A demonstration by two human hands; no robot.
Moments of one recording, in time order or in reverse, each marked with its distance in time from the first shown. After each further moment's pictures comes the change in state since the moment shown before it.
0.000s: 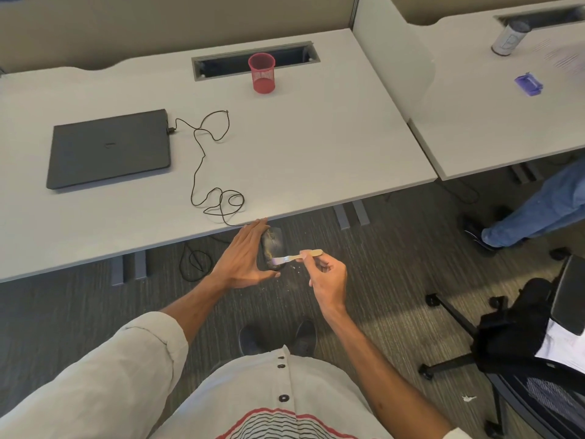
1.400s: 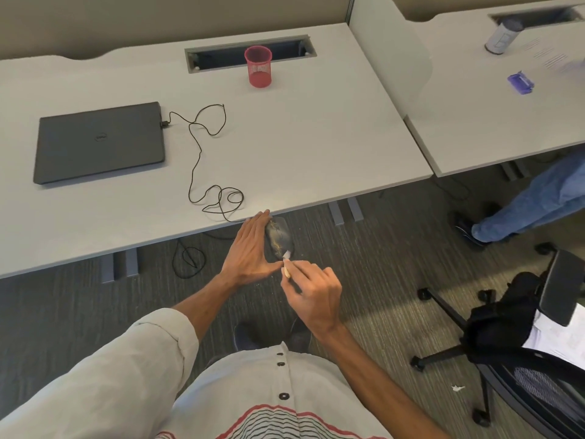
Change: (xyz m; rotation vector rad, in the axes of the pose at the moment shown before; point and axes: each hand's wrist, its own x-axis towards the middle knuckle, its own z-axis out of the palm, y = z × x) left_hand 0.006 0.017 0.012 -0.123 0.145 -0.048; right_hand -0.041 -0.010 0.003 -0.809 0.057 -0.880
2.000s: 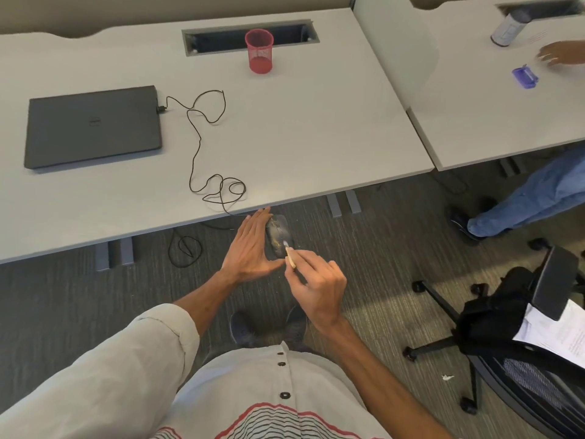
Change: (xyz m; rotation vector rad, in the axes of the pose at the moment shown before) left_hand -0.007 -0.005 0.012 0.019 -0.029 0.012; right_hand 0.002 0.002 -0.006 0.023 0.045 0.042
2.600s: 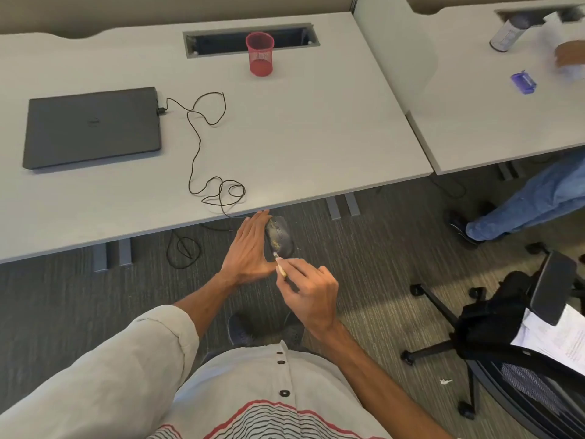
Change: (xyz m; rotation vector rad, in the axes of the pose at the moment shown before) left_hand 0.002 0.001 0.002 -0.023 -0.013 -0.018; right_hand -0.005 -0.002 0.005 0.048 -0.074 -0.054
